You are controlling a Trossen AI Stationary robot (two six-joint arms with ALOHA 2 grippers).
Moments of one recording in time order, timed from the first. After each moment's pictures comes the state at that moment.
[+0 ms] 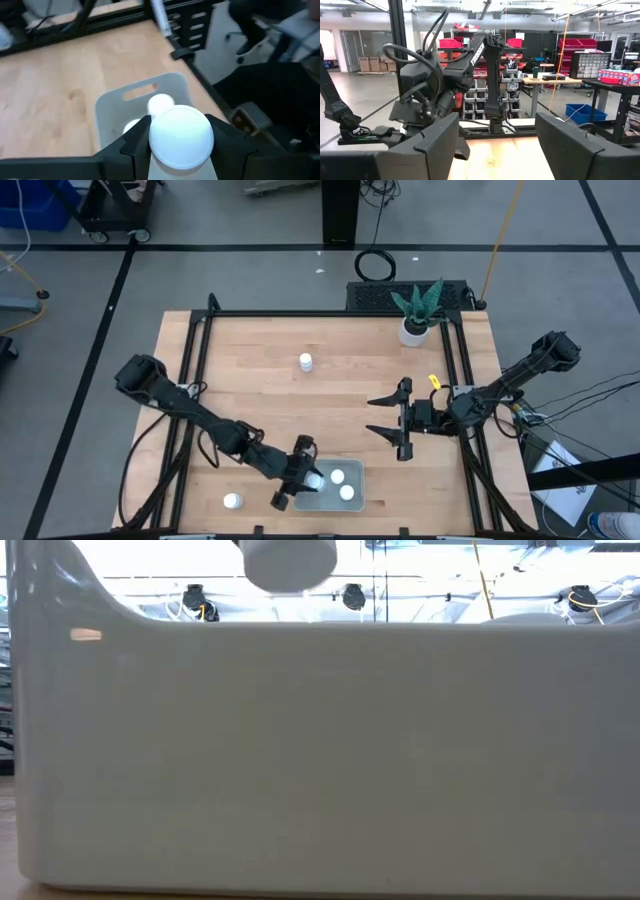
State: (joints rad) left arm -0.53 1.68 1.10 0.07 -0.11 -0.04; right arm 0.55 1.11 0.65 0.62 0.63 -0.06
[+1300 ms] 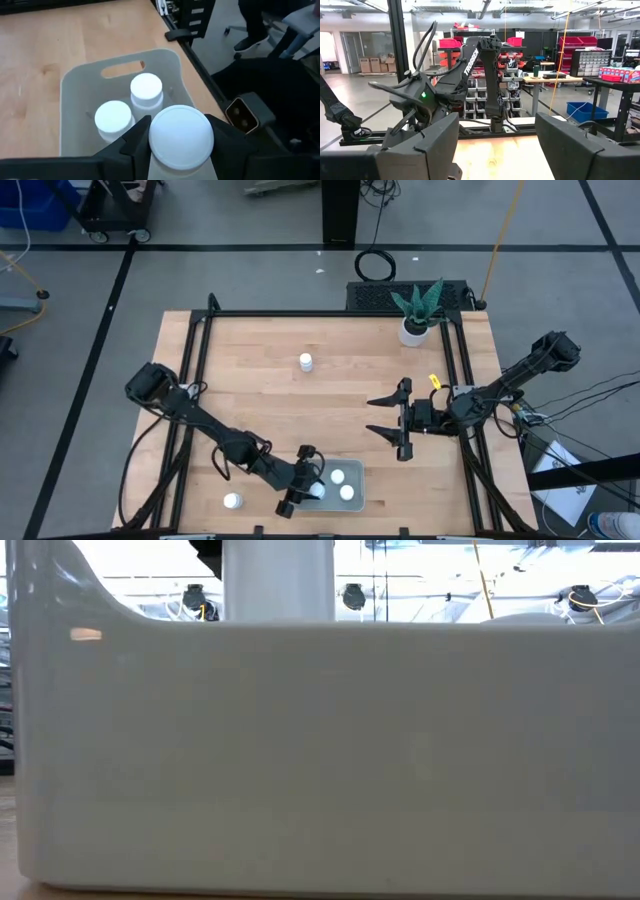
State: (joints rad) left arm -0.55 1.80 1.11 0.13 -0.11 -0.15; right arm 0.55 1.11 0.64 0.62 0.63 -0.05
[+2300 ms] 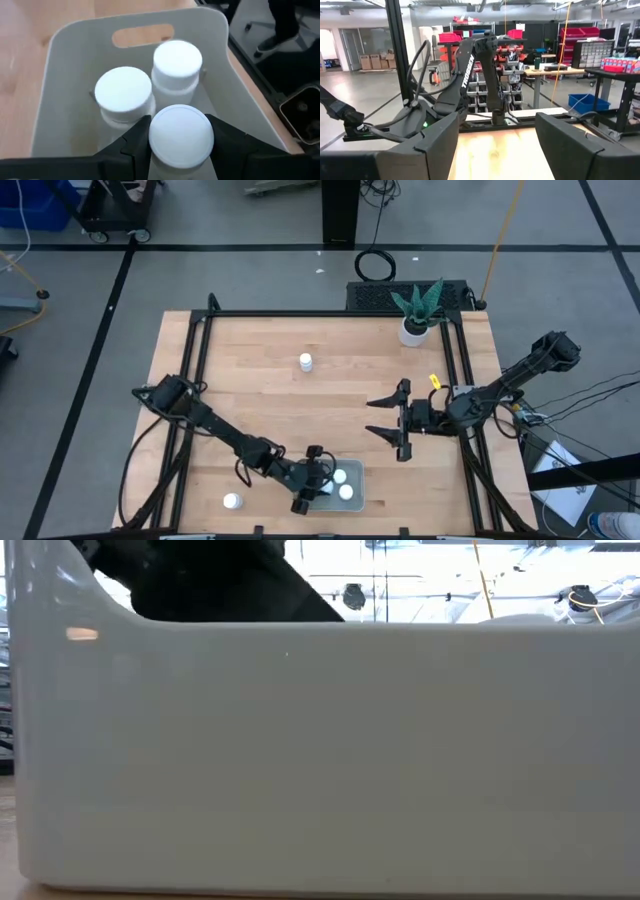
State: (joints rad) left arm -0.52 1.99 1.11 0.24 -0.14 -0.19; right arm 0.55 1.11 0.64 0.58 0.63 0.00
